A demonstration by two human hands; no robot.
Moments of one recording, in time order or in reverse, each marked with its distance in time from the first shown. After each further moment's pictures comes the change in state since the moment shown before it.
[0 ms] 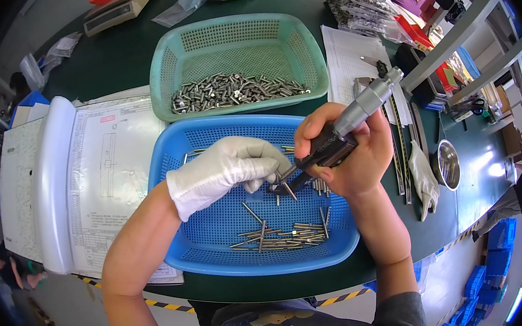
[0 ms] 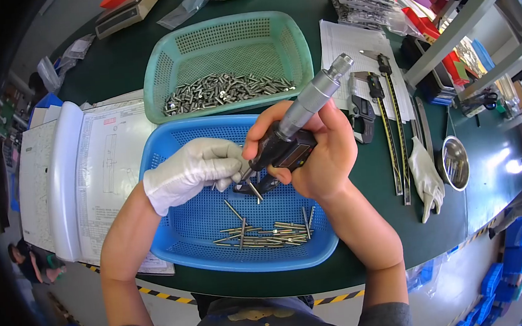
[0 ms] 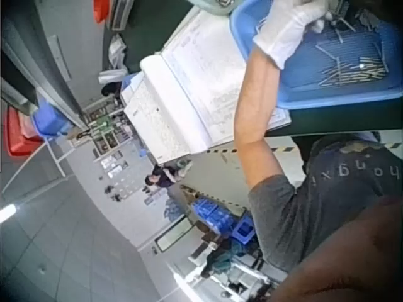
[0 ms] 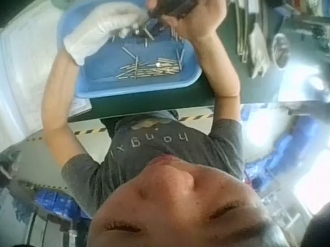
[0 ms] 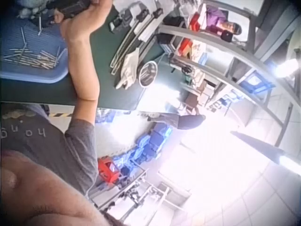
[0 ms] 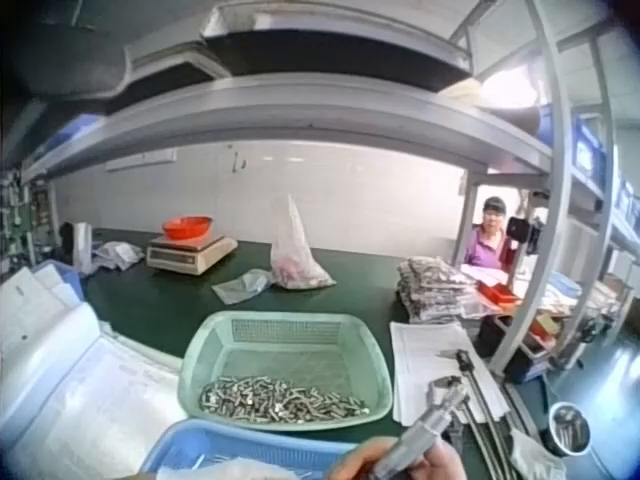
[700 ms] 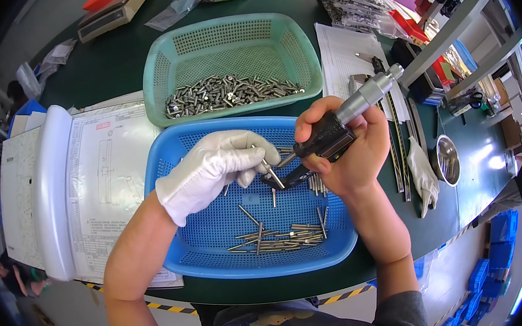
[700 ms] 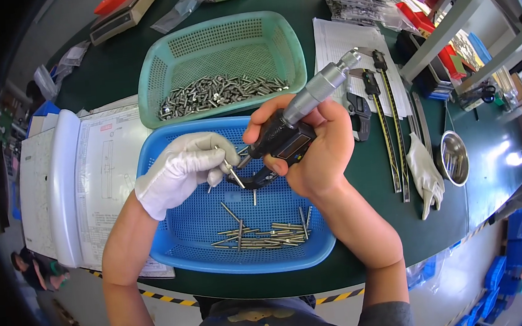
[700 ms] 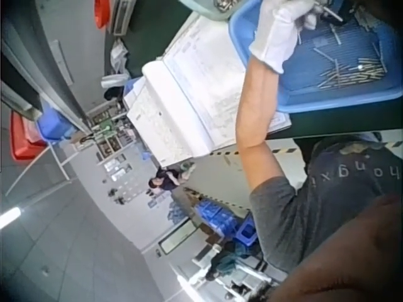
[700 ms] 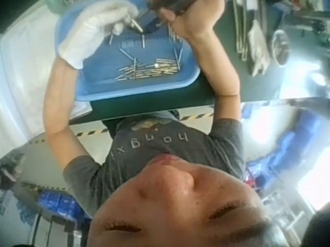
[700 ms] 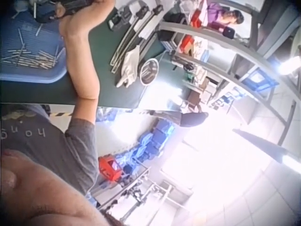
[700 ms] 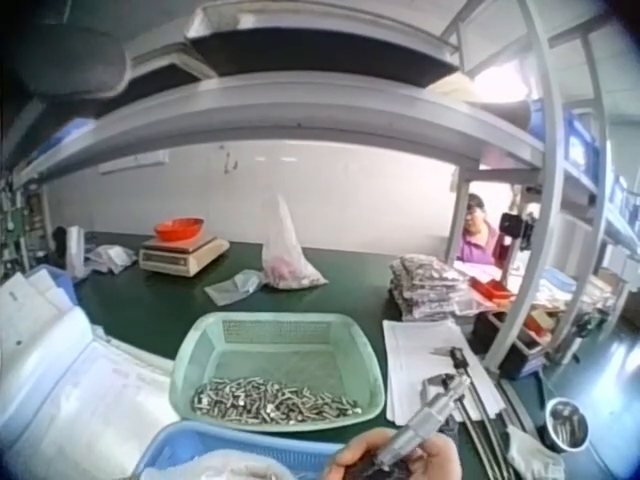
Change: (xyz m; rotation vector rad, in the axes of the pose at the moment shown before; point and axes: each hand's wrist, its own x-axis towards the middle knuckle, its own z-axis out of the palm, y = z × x) left_hand -0.002 0.002 -0.001 -0.070 0.071 0.072; right_hand 0.002 -0.003 0.003 0.032 0.229 -0.008
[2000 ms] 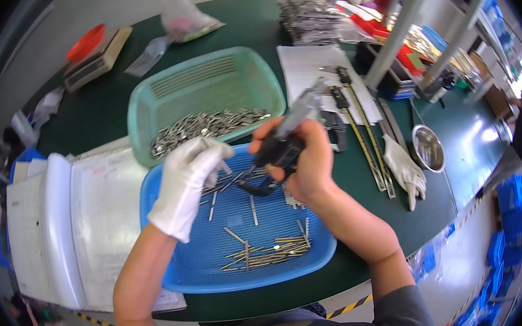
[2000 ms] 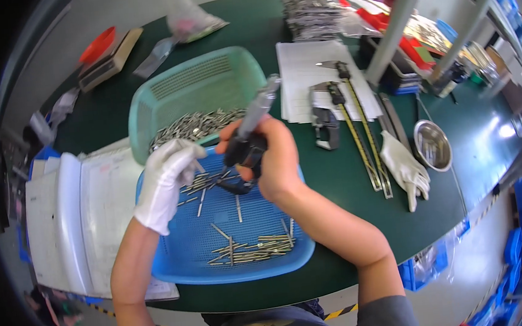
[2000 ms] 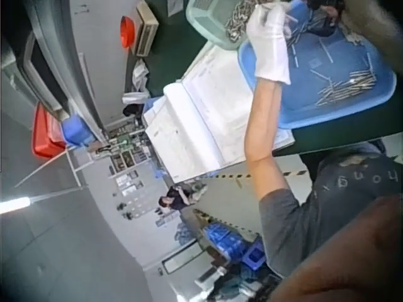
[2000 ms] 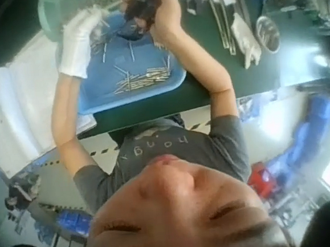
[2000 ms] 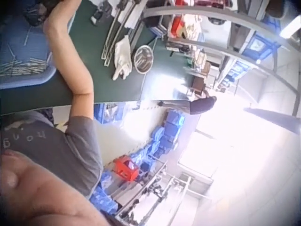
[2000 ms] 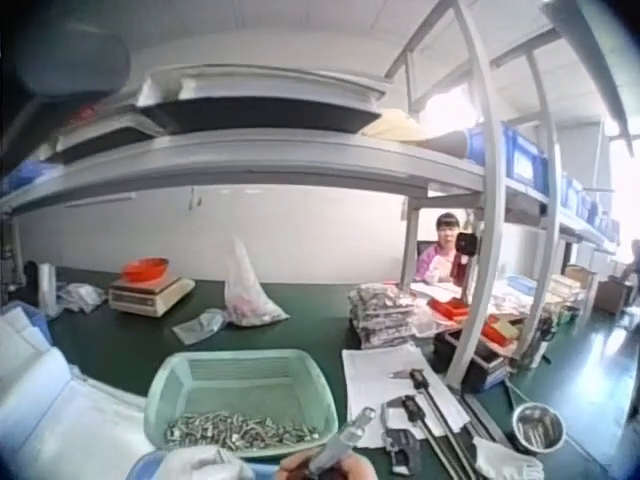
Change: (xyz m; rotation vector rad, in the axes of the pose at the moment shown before) left_hand 0.008 0.021 0.023 0.308 0.422 0.255; right_hand 0.006 0.003 0.001 -0.207 0.150 -0.077
